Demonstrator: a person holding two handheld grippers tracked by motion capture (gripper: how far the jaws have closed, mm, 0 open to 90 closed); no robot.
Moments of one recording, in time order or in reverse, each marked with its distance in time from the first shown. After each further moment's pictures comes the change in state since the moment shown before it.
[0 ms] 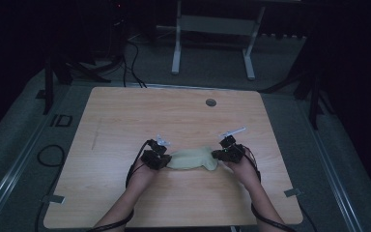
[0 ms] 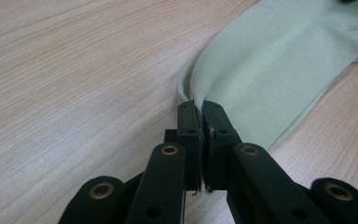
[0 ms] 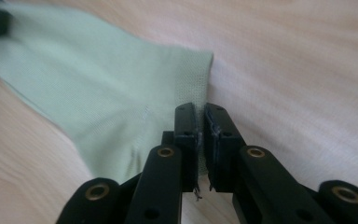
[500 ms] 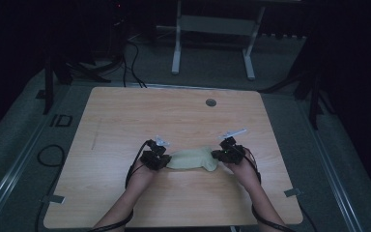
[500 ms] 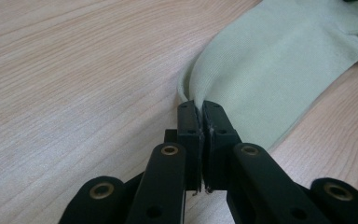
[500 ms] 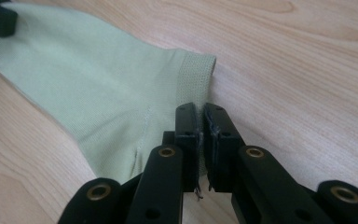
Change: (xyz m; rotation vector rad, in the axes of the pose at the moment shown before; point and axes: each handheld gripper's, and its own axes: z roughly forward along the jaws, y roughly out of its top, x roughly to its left) left arm 0.000 -0.001 -0.004 -0.018 -0.007 -0.017; right arm 0.006 0.000 -0.007 -0.042 -0.008 -0.027
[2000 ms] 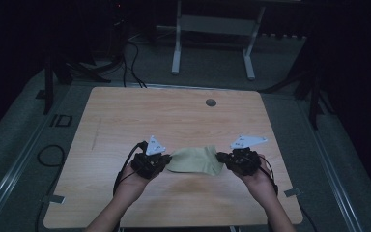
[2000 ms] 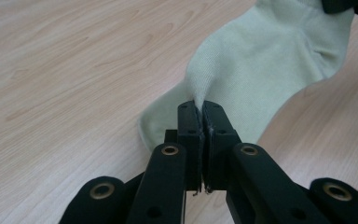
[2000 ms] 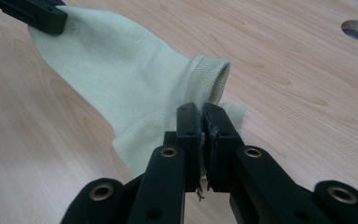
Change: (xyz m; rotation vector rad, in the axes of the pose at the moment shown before) left arm -0.032 0.009 -0.089 -0.158 -0.032 0.119; right arm 0.053 -0.005 -0.098 -0.189 0.015 -0.145
